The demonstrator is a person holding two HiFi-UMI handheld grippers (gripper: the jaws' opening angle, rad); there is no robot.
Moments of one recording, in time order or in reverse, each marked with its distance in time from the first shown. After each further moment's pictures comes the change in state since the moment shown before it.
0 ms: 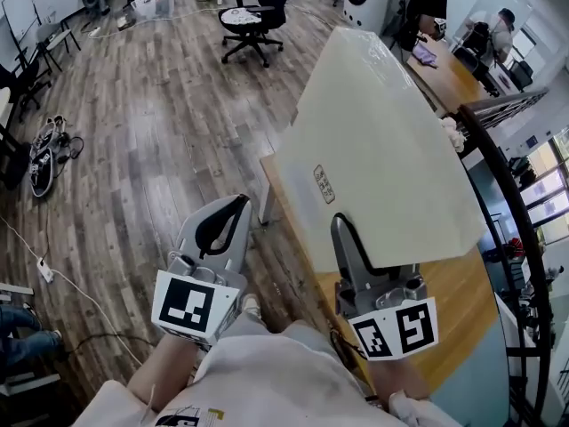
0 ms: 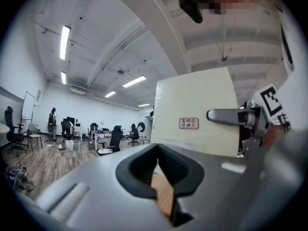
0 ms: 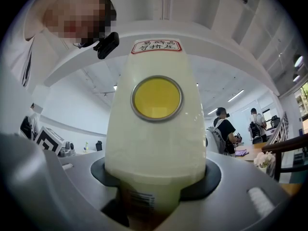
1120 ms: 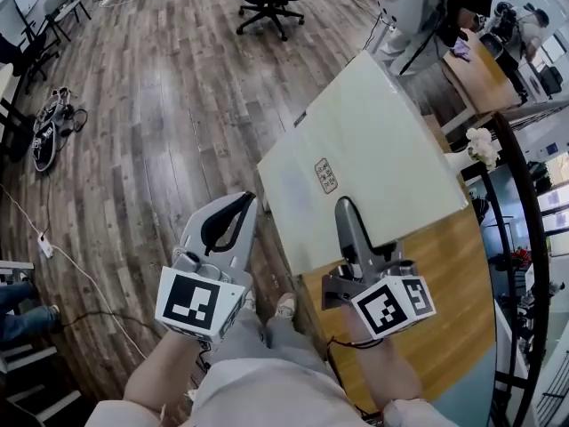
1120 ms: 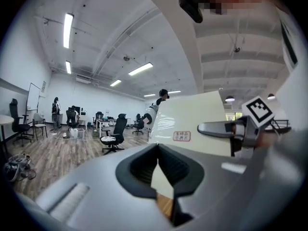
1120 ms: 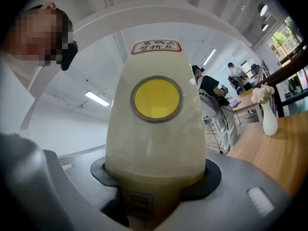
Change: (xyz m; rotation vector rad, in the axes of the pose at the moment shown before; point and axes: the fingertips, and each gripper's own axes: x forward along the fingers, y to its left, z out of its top) left arm 0.137 0.020 -0.084 -0.072 0.126 0.039; right arm 0.114 -0.122 -0.149 0.450 0.174 -0.039
